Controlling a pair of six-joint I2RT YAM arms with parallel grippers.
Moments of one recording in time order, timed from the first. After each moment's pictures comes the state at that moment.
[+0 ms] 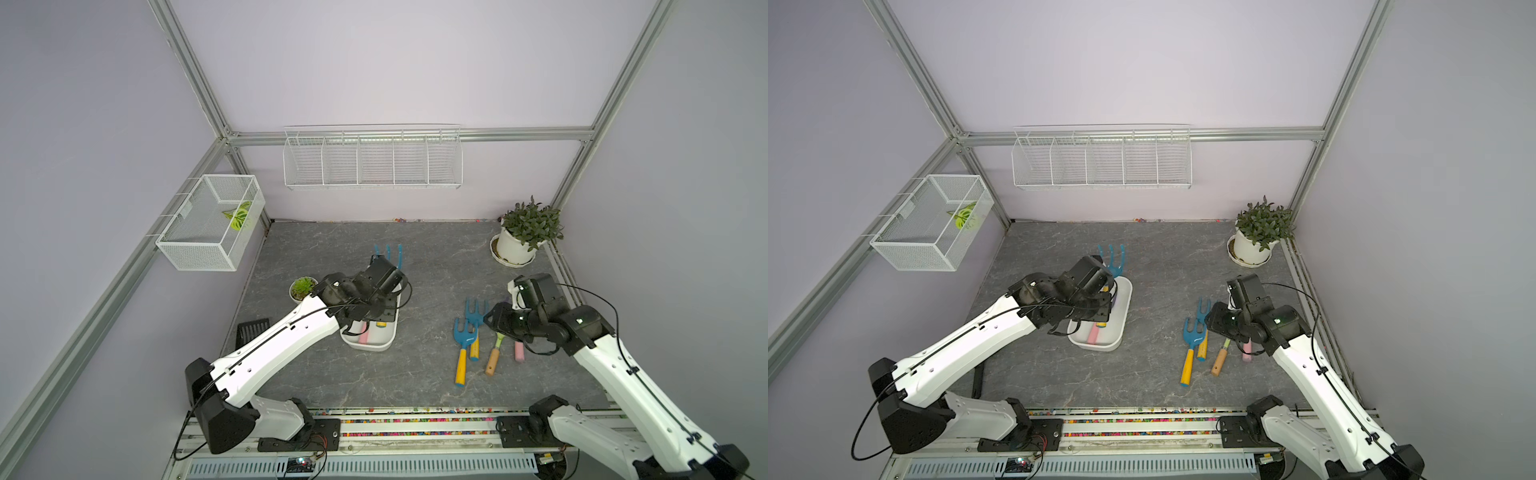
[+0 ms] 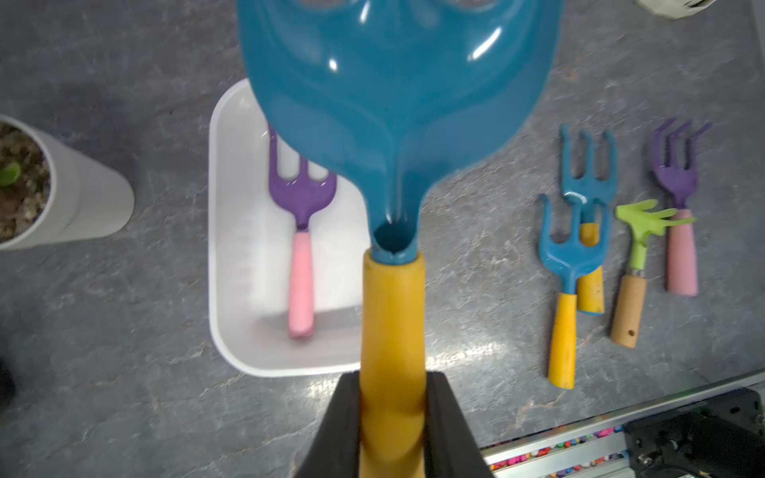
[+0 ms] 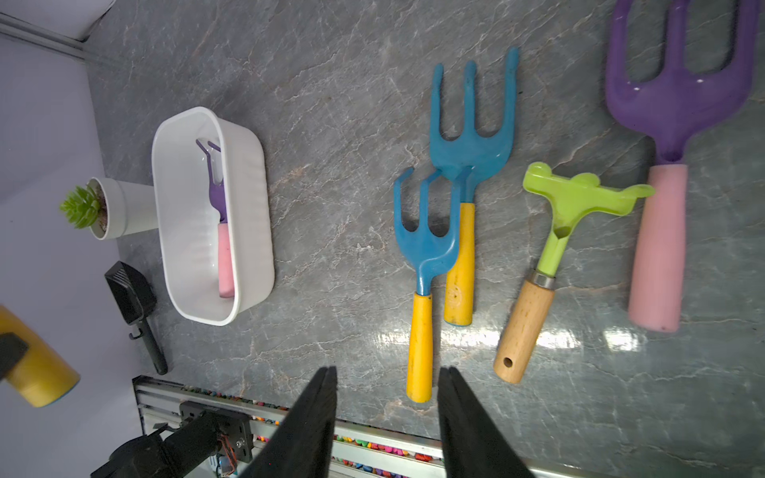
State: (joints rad) left arm -0.87 1.34 1.35 -1.10 -0.19 -0.63; right arm 0.39 0.98 0.97 -1.00 -0.18 0.72
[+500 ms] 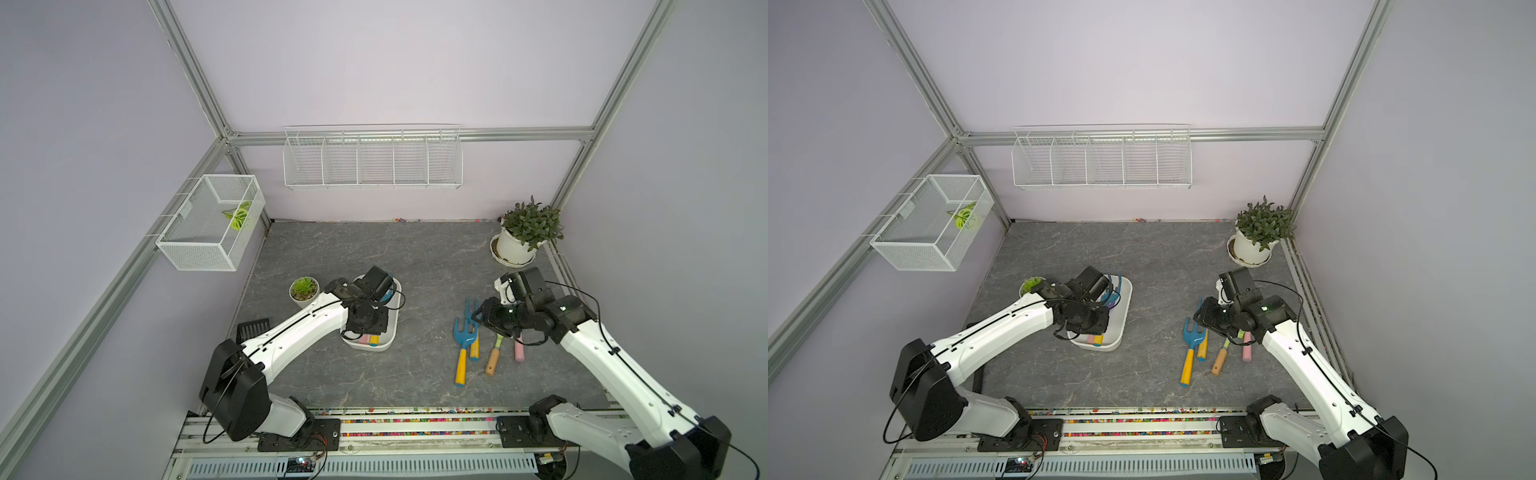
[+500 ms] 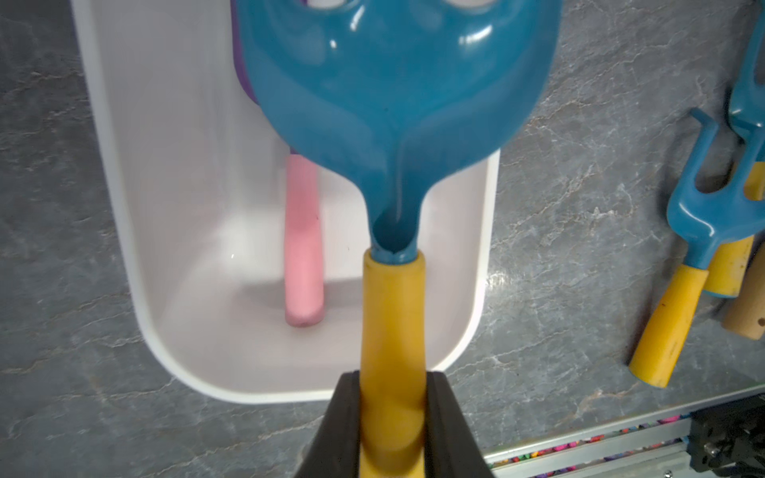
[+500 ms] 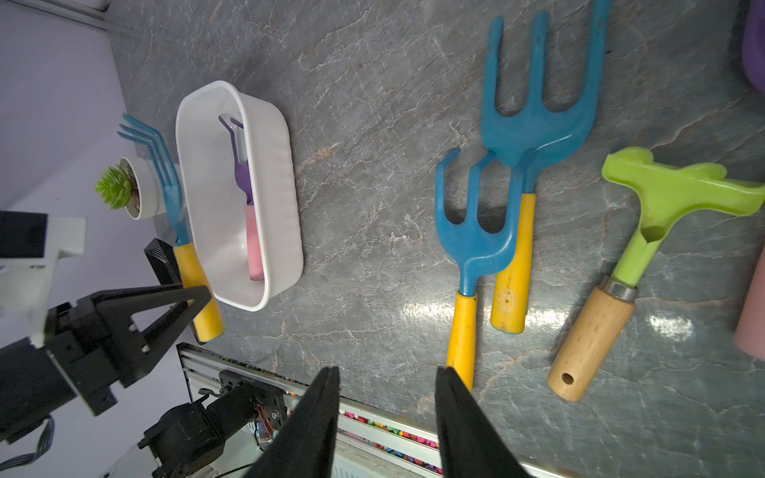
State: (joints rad) left arm -0.74 1.48 1.16 -0.98 0.01 -0.56; right arm 0.39 1.07 0.98 -0.94 -0.29 0.74
